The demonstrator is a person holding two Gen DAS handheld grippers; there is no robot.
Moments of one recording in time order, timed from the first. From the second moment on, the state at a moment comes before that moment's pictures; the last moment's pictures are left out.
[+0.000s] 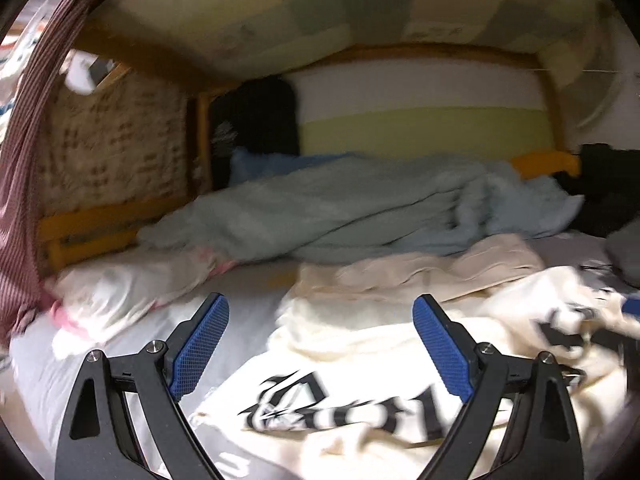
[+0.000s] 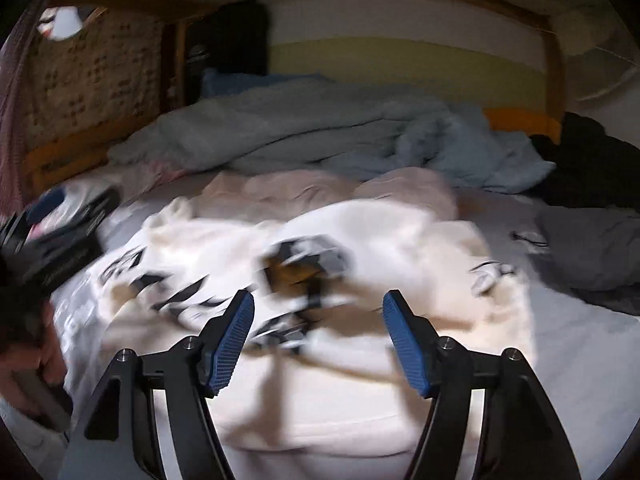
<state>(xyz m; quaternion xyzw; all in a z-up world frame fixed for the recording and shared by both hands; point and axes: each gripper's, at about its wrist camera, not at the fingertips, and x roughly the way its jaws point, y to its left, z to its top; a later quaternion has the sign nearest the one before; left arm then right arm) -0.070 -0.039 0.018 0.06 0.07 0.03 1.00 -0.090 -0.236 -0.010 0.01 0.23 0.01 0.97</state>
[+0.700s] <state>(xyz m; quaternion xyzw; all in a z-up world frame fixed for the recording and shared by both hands) -0.075 -0.264 0.005 0.33 0.16 -0.25 0.90 -0.105 -0.415 0.018 0.14 0.25 -0.06 0.96</state>
